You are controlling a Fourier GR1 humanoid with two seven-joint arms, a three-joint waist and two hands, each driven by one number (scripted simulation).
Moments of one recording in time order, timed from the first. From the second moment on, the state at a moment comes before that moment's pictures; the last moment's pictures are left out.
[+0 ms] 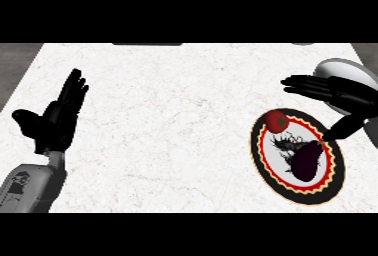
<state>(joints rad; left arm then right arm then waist) -0.26 0.36 -0.08 -1.40 0.21 0.21 0.02 -0.66 -0.72 0.38 -0.87 0.49 0.19 -0.99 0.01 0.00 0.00</state>
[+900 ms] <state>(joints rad) -0.23 0.33 -0.03 -1.47 0.16 0.17 0.07 -0.63 -0.61 0.35 -0.89 0.80 0.08 -0.90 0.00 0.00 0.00</state>
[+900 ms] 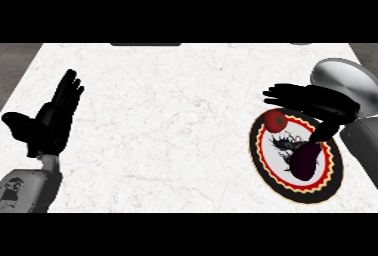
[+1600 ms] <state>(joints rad) -0.24 0.27 0.01 -1.43 0.10 0.14 0.05 -0.64 -0.50 0.30 -0.79 1.00 0.03 -0.88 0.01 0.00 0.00</state>
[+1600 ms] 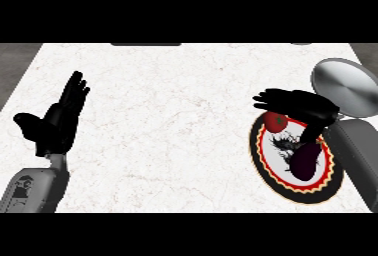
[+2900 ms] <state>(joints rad) -0.21 0.25 0.06 -1.49 0.07 0.10 0.09 -0.67 -0.35 0.17 -0.59 1.12 -0.02 -0.74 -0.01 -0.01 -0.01</state>
